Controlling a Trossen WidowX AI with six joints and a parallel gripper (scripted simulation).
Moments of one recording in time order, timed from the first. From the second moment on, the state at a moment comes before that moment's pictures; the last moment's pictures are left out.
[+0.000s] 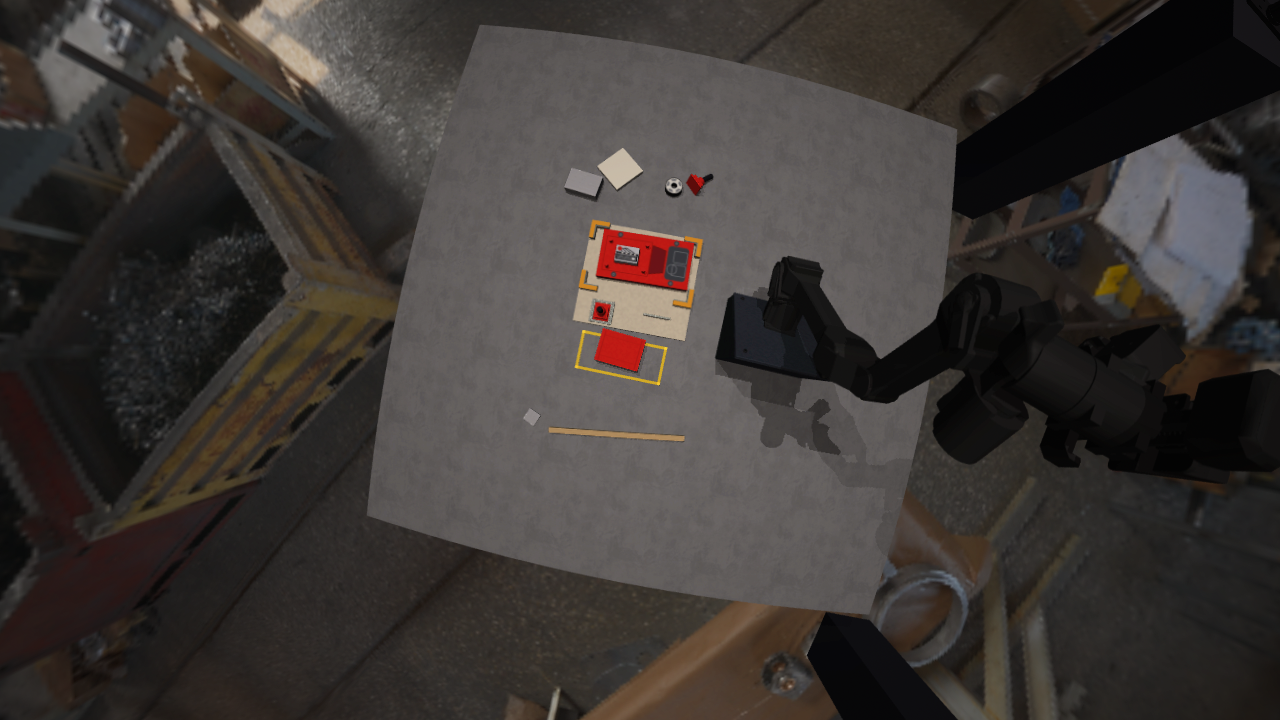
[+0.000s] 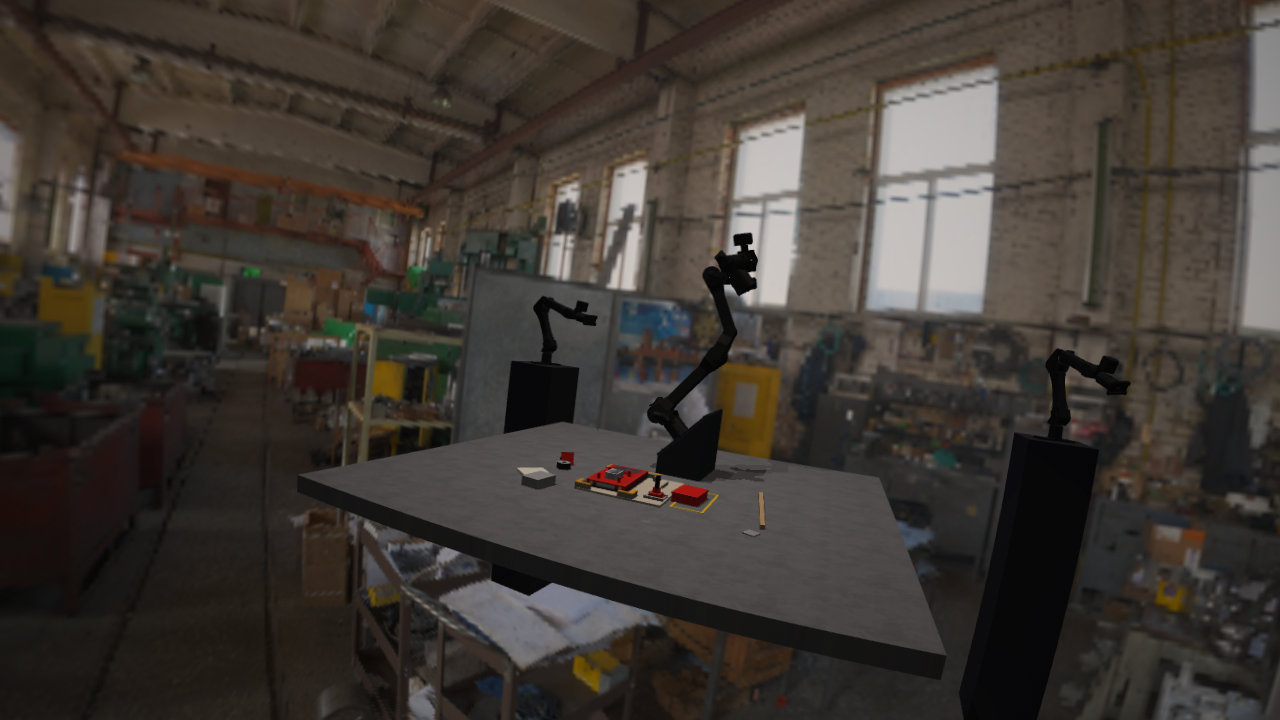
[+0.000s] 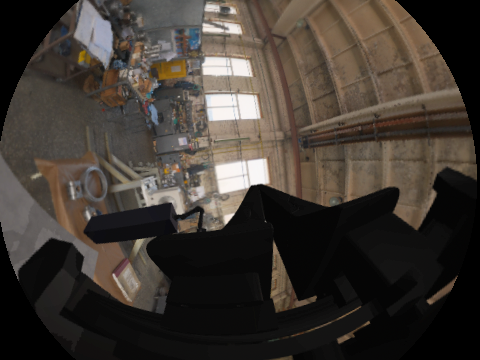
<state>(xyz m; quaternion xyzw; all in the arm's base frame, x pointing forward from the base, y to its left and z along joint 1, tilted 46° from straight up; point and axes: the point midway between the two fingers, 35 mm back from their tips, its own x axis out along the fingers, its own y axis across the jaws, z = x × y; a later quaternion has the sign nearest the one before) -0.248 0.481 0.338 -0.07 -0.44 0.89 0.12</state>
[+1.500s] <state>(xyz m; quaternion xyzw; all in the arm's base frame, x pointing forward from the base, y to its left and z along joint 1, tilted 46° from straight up) -0.271 0.180 0.614 0.20 -0.82 0.50 0.19</state>
